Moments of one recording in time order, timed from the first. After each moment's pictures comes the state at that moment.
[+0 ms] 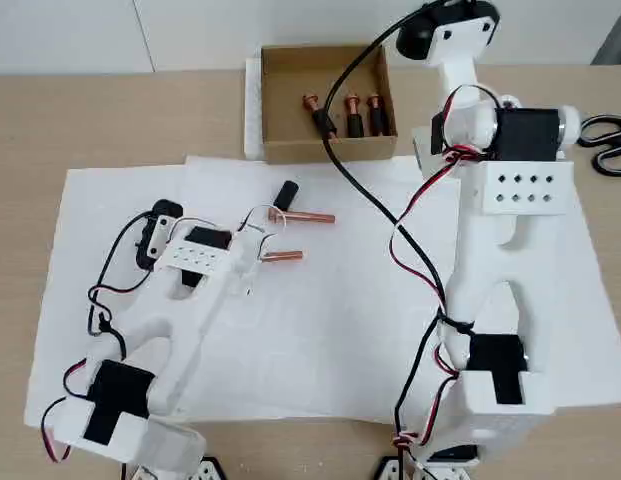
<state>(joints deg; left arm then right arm) 11.2 1.6 35.0 48.0 91.5 -3.1 7.9 -42.5 99.1 14.3</state>
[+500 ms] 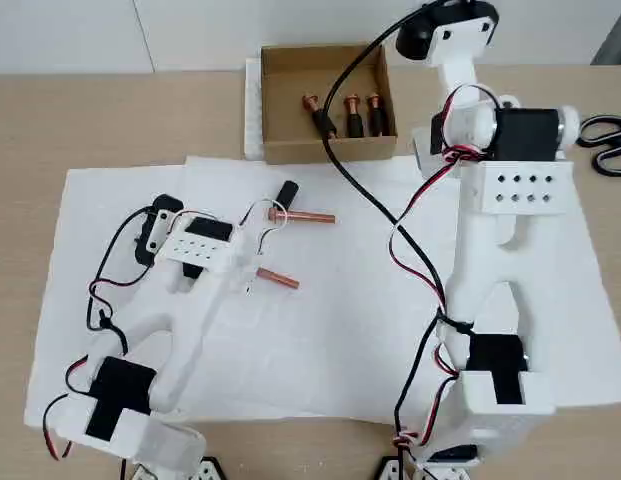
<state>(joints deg) 11.3 2.0 29.1 56.2 90.6 -3.1 7.9 -42.5 99.1 14.3</state>
